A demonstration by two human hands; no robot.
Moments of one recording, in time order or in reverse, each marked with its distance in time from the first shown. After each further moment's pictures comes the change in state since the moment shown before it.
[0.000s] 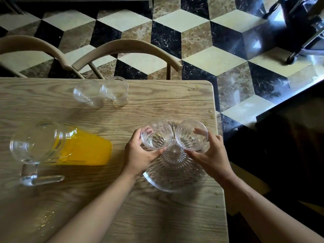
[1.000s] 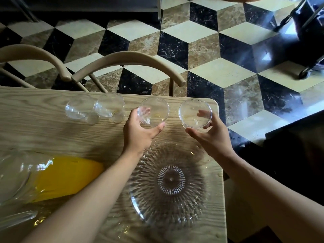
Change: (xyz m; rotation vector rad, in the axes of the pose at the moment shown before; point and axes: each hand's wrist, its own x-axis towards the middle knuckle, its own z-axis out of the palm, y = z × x) left_hand 0.107 0.046 0.020 -0.013 0.181 0.016; right_hand 0.126 -0.008 -0.008 0.115 0.066 -0.011
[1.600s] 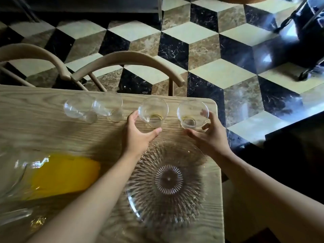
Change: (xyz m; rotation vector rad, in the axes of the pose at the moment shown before) left_hand 0.000 -0.025 0.007 0.091 0.018 -0.153; right_hand 0.004 0.006 0.002 -0.044 0.001 0.067
